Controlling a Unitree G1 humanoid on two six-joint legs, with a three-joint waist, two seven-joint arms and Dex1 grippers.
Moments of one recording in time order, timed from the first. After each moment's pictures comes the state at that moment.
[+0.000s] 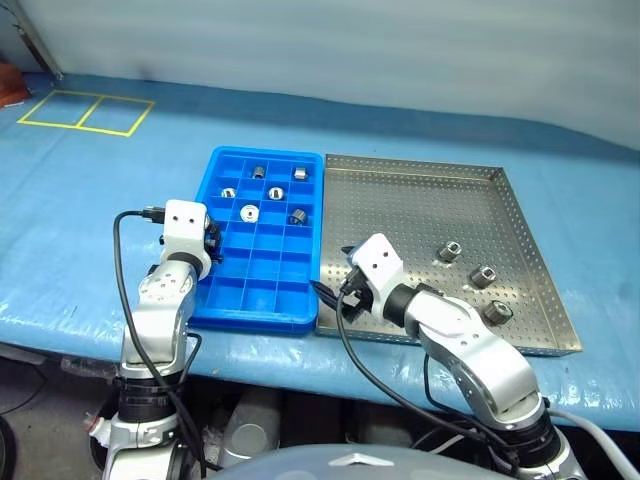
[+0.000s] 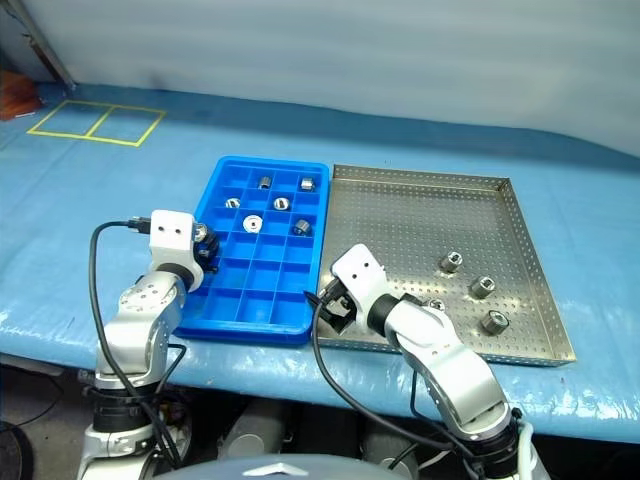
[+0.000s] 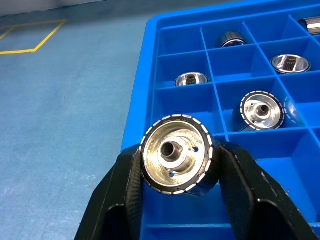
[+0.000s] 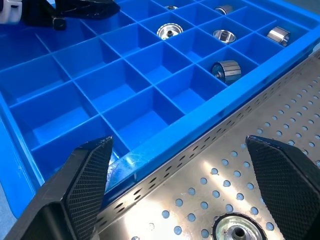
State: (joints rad) left arm -0.23 0.20 0.11 -0.30 0.02 0.78 -0.09; right arm -0.10 -0.36 0.31 -0.68 0.20 0.88 0.35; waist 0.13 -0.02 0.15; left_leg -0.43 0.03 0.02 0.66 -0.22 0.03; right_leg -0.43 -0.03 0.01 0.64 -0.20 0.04
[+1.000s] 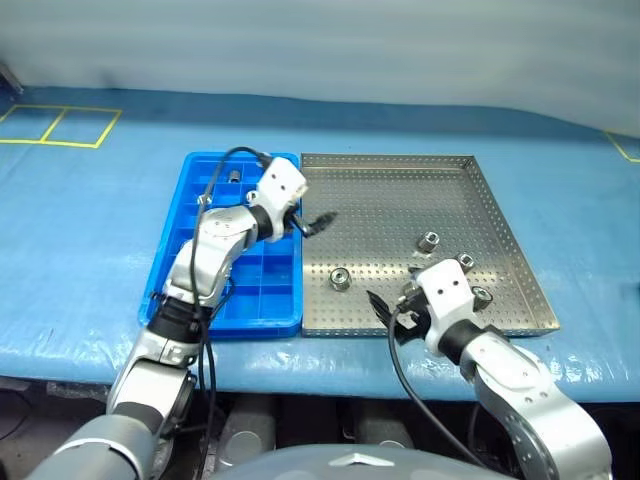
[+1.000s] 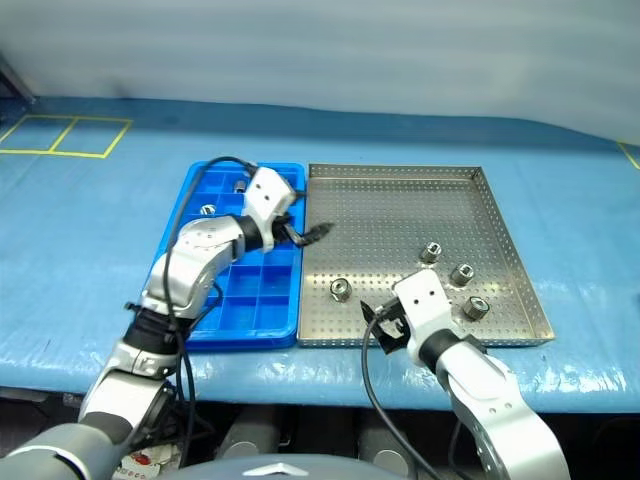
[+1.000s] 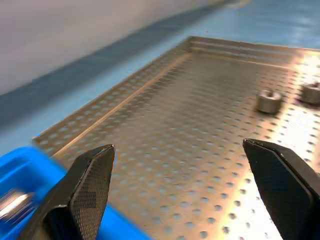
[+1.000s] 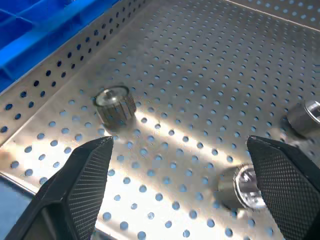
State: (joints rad) left arm -0.67 0.31 -0.32 0.11 -0.11 0.48 -0.79; right arm 0.28 -0.39 0.06 -0.95 0.20 0.94 0.21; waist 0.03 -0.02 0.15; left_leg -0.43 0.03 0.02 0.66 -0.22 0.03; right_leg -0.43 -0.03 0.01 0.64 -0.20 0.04
